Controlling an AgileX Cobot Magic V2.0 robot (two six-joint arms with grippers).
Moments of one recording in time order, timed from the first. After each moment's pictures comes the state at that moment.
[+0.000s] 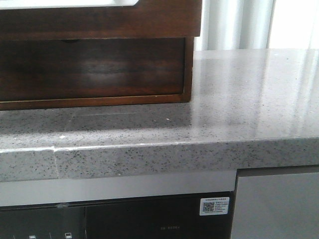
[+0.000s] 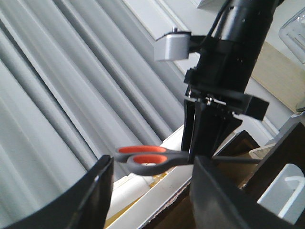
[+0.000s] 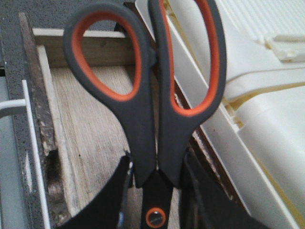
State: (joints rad) left arm -0.23 0.22 -0.29 0.89 -0.51 -0.31; right arm 0.72 1.58 -1.64 0.26 0.62 -0.78
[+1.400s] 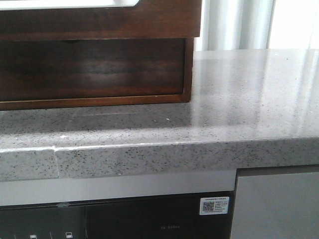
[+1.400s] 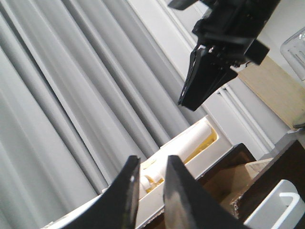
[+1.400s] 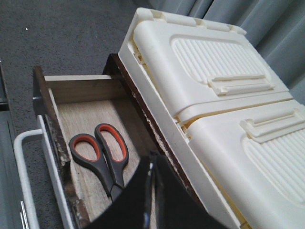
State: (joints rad) left arm -0.23 0.17 -0.29 0.89 -0.49 -0.40; right arm 0.72 1.39 -1.64 0.24 0.67 -0.71
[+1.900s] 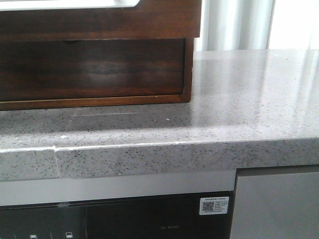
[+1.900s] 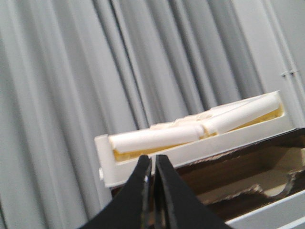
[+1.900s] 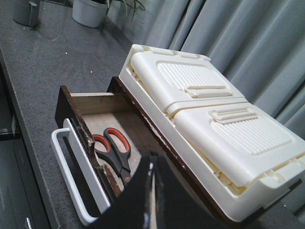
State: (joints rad) left arm -0.23 0.00 -0.29 0.79 -0.05 -0.61; right arm 0.72 0.97 -1.29 0.24 0.56 -0.67
